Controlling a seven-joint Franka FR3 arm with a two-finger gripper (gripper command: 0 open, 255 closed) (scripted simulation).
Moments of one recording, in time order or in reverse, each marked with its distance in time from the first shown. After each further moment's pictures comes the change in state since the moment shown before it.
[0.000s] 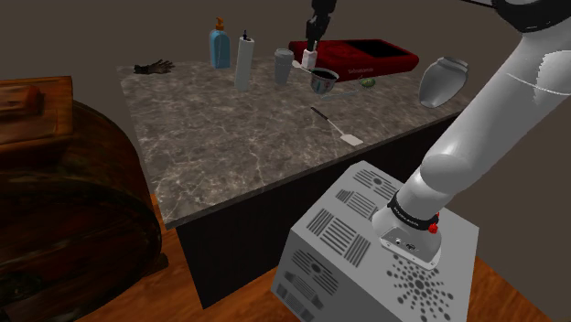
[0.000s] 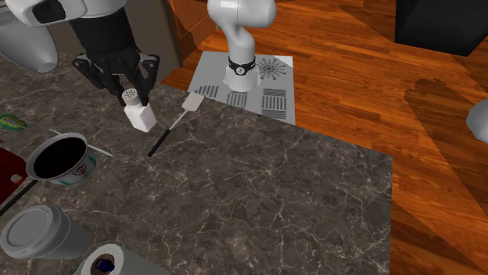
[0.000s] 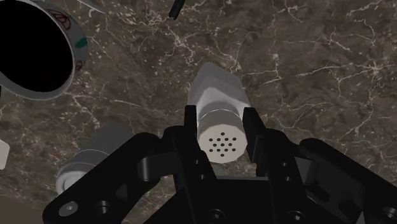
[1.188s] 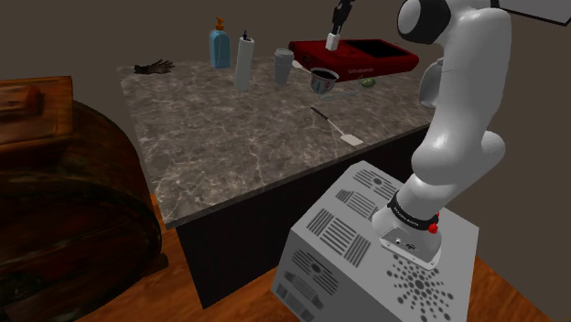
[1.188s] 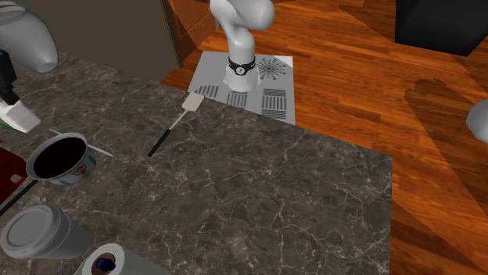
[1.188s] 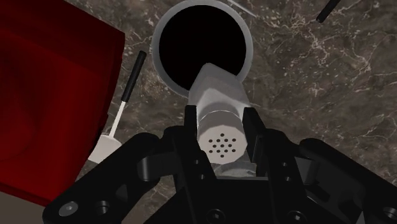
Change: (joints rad) arm -0.274 0.535 -0.134 0.784 0.147 -0.255 -0.378
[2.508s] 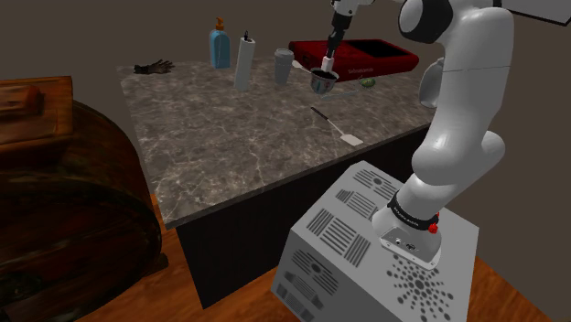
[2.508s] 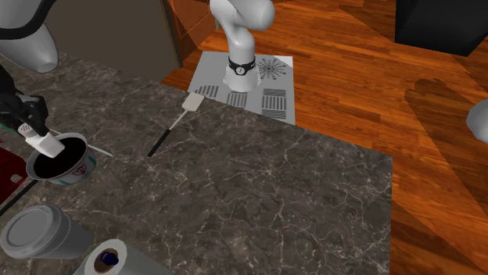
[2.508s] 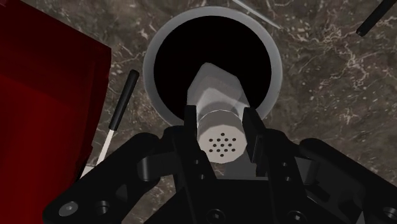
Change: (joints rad) arm 0.011 -0.017 0.000 -0.283 0.001 0.261 -0.027
